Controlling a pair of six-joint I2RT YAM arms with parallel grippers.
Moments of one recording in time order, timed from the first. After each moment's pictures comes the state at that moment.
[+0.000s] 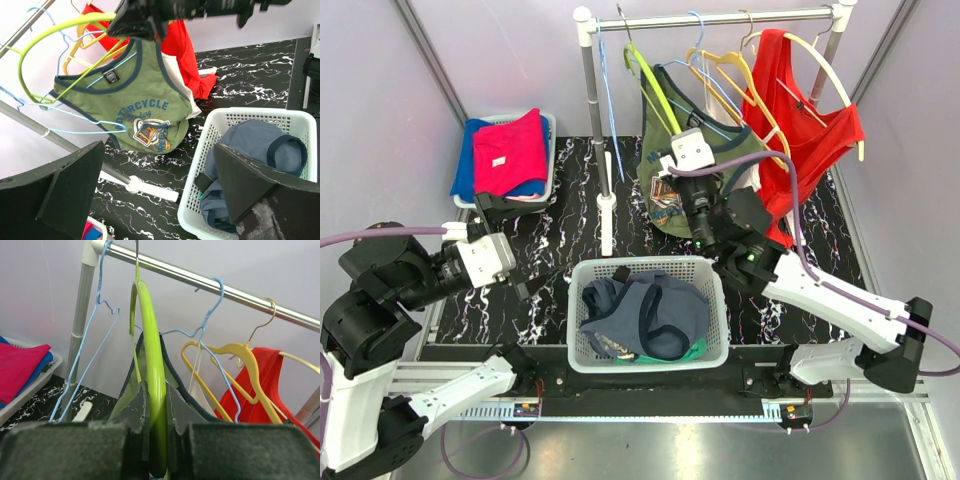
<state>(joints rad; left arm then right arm) -0.68 0.78 1.61 -0.88 0.43 0.49 1.05 1.27 1.32 0.42 0.73 -0.64</state>
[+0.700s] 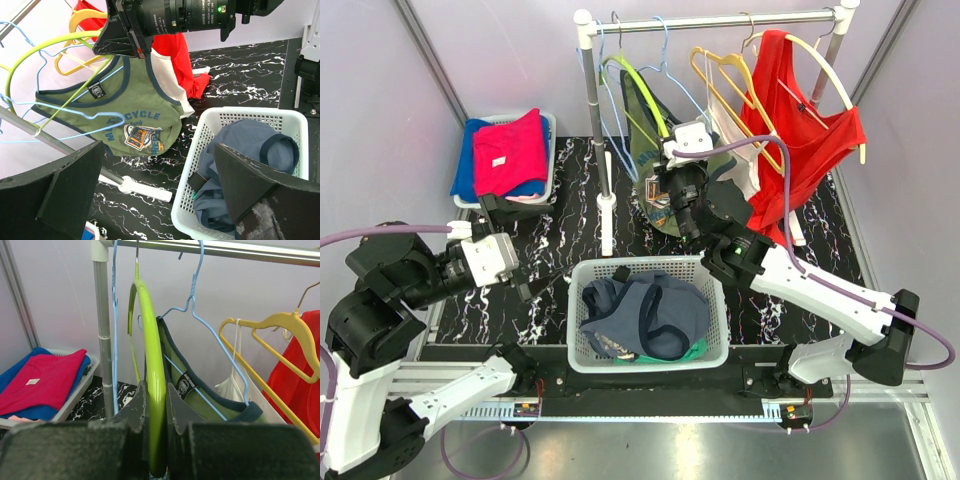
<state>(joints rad) -0.66 0.77 1.58 -0.87 0.47 0.47 1.04 1.36 1.37 0.38 0.76 -0.35</state>
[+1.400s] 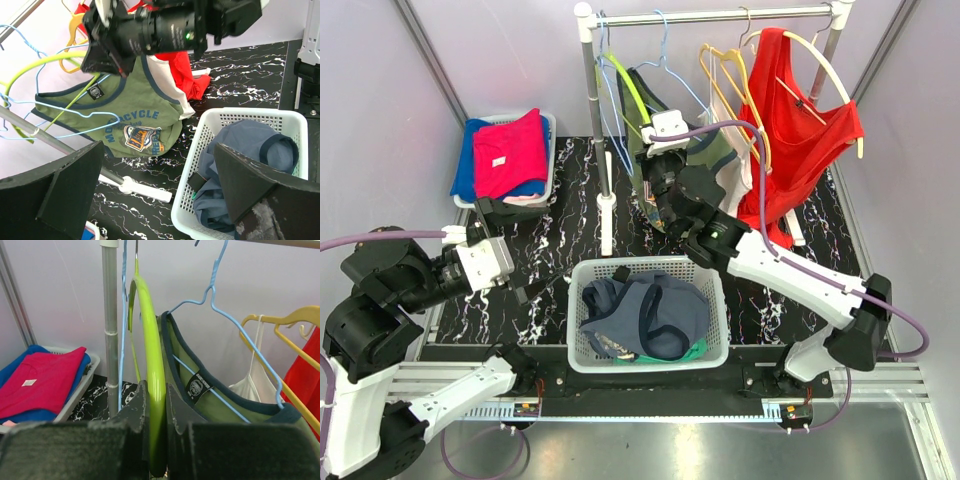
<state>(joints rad) -0.65 0.75 1.57 -0.87 0.48 0.47 1.00 1.49 1.47 0.36 0.75 -0.30</state>
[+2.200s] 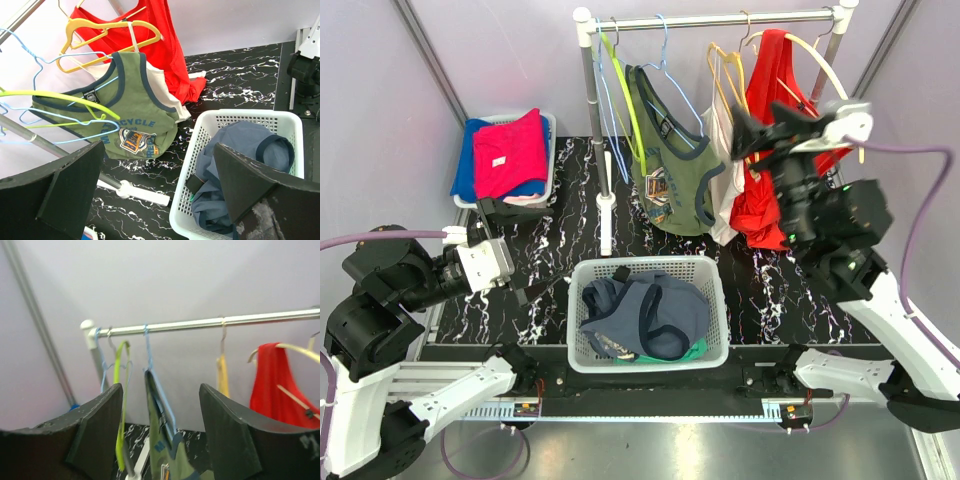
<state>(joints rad) -0.65 0.76 1.57 -0.86 0.51 0.47 0.89 1.04 1.41 0.14 0.56 -0.12</state>
